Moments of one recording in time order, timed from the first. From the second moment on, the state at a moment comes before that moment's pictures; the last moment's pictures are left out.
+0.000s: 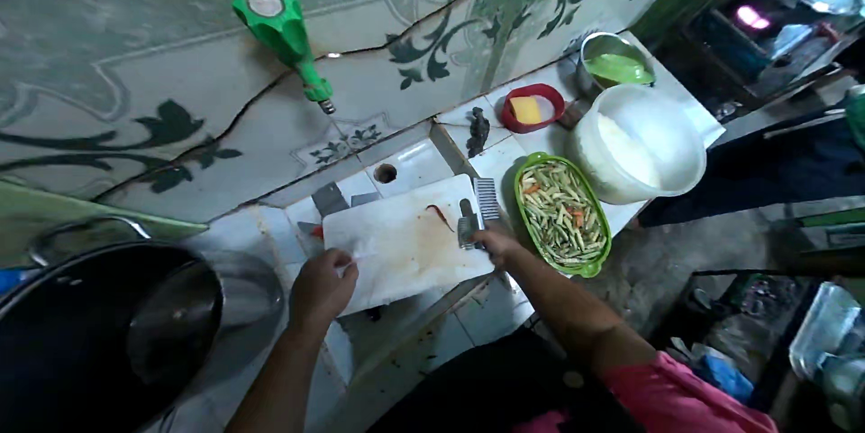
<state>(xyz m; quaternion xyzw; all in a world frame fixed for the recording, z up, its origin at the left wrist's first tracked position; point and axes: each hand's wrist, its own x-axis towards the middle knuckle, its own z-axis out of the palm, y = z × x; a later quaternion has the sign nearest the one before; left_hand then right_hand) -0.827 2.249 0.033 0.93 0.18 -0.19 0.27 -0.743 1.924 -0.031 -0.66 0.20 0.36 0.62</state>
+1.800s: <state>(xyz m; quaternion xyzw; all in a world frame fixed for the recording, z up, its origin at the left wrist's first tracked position) -0.881 1.919 0.061 0.79 -0.08 -0.30 0.52 -0.937 1.703 0.069 -0.66 0.21 0.17 0.70</state>
